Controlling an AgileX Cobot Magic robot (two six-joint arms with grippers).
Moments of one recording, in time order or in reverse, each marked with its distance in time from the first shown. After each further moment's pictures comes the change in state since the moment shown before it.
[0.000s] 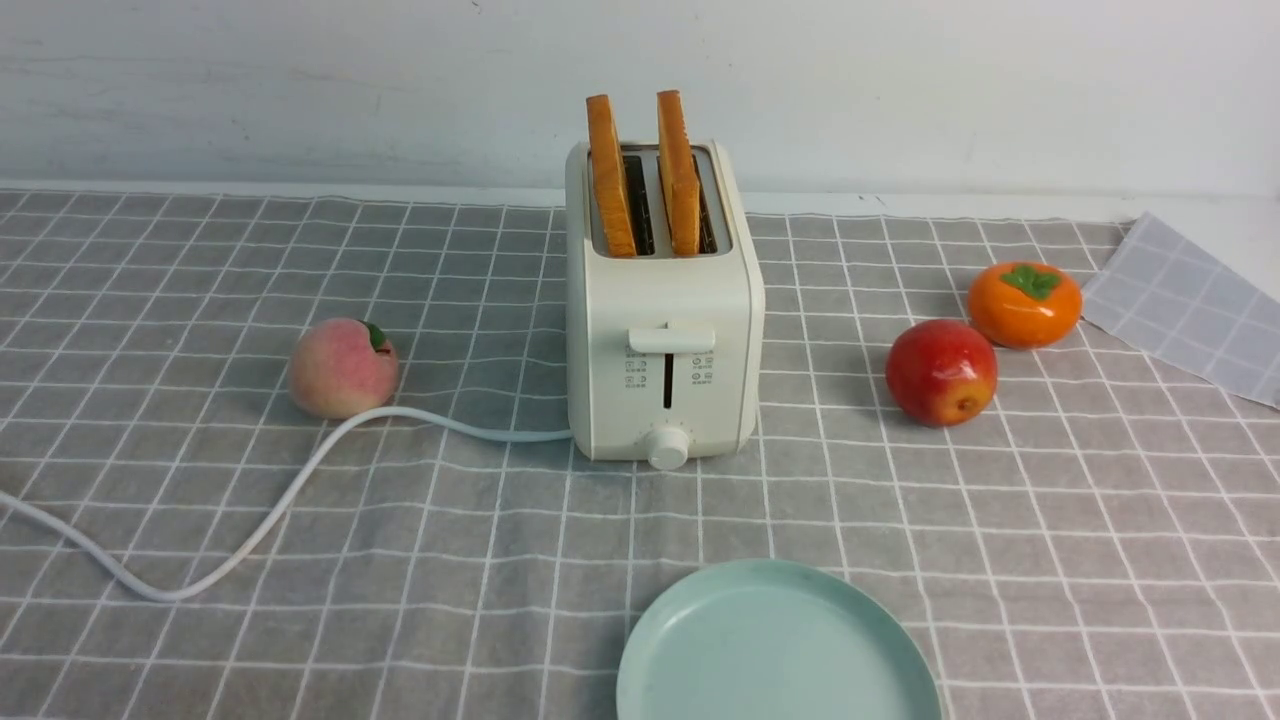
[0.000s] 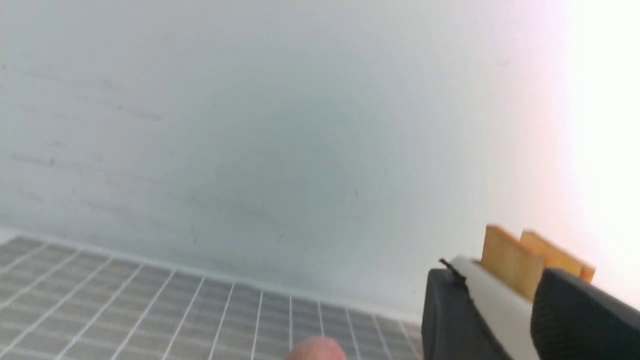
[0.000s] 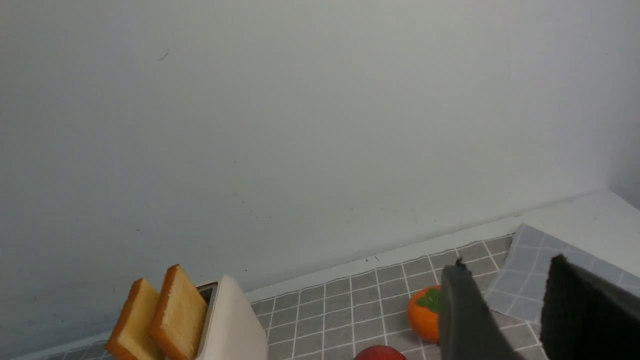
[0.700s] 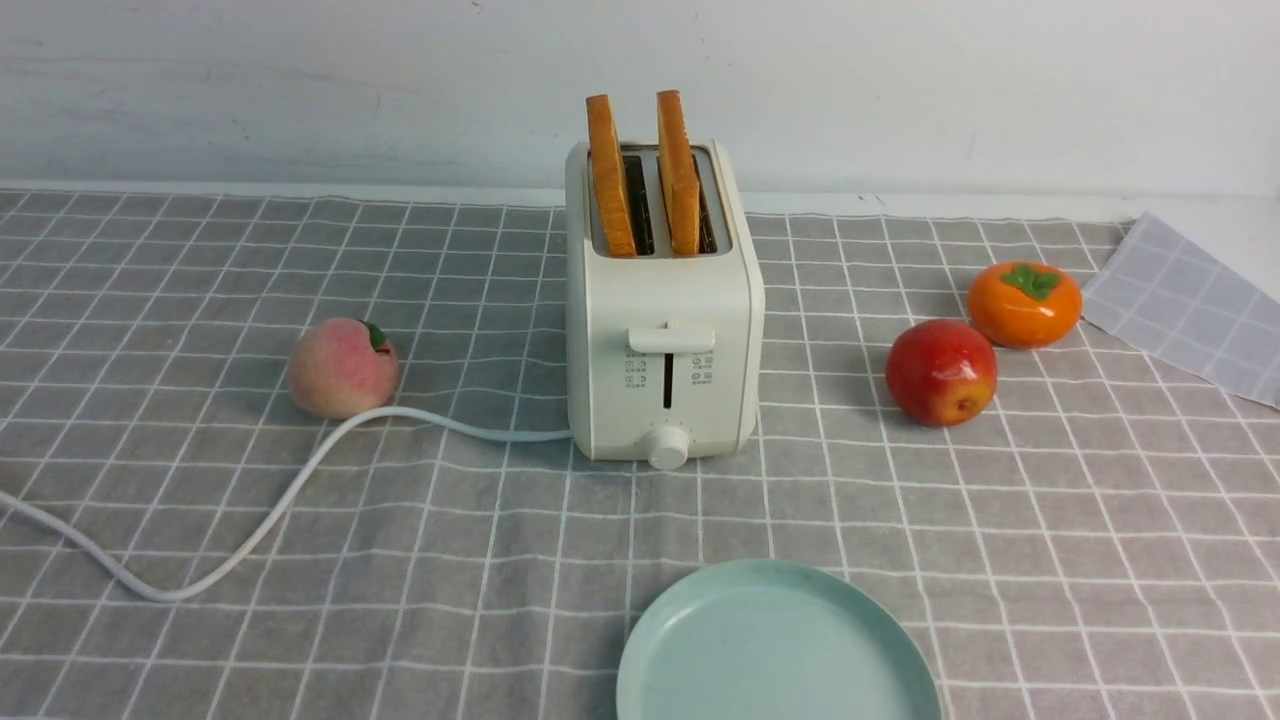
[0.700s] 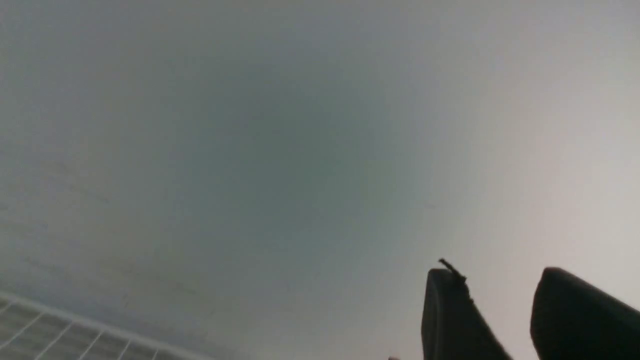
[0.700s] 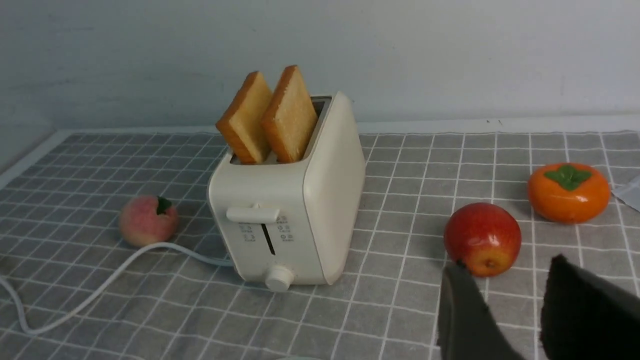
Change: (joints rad) right arm 0.386 0.111 0.091 -0.048 0.046 -0.076; left arm 0.000 0.248 -0.782 0.015 0.699 -0.209
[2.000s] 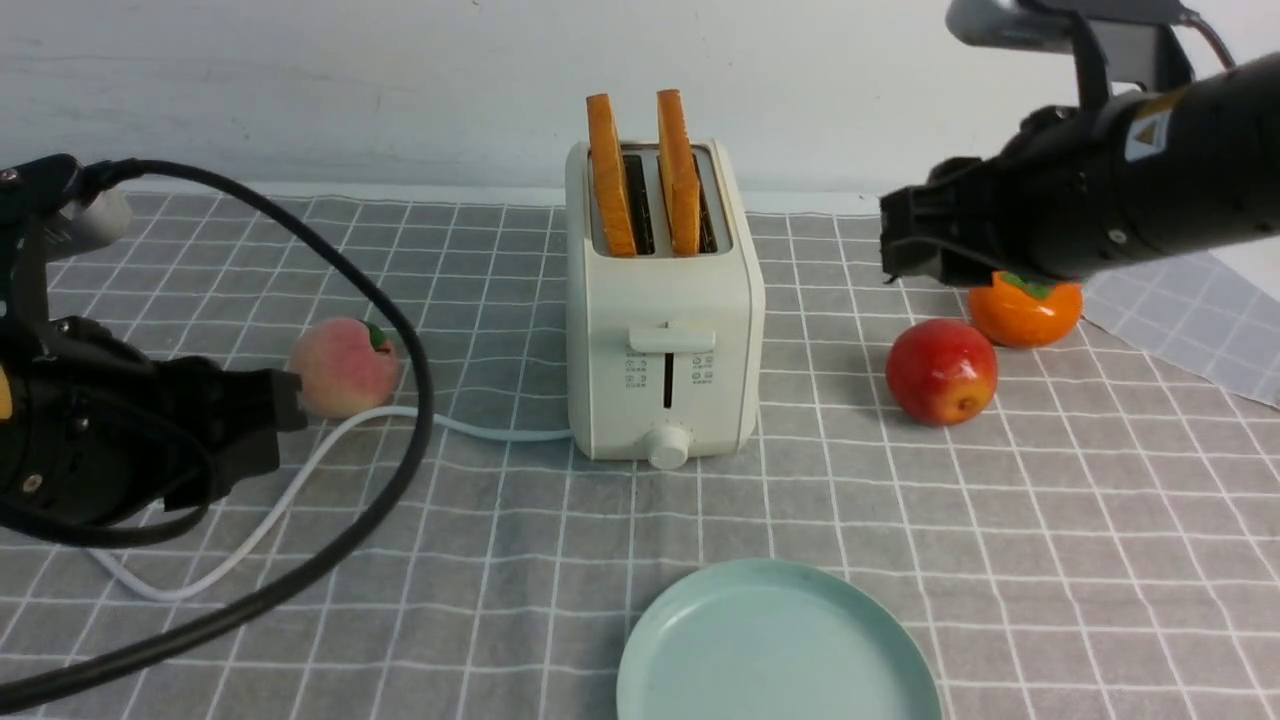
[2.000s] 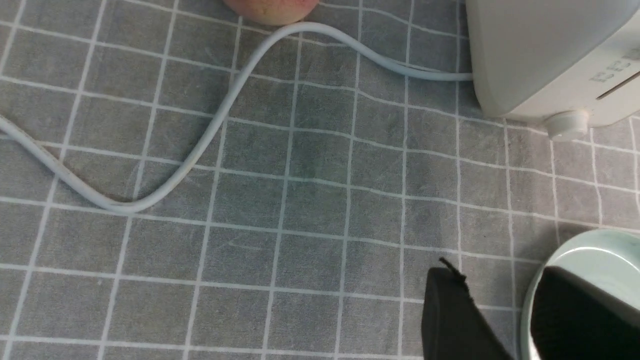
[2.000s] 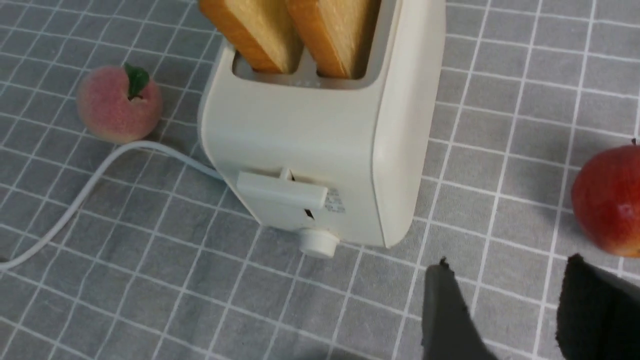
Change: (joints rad) right arm 0.033 0.884 -0.615 0.156 0.169 -0.104; left arm -0.298 0.791 -0.117 -0.006 0.279 -0.003
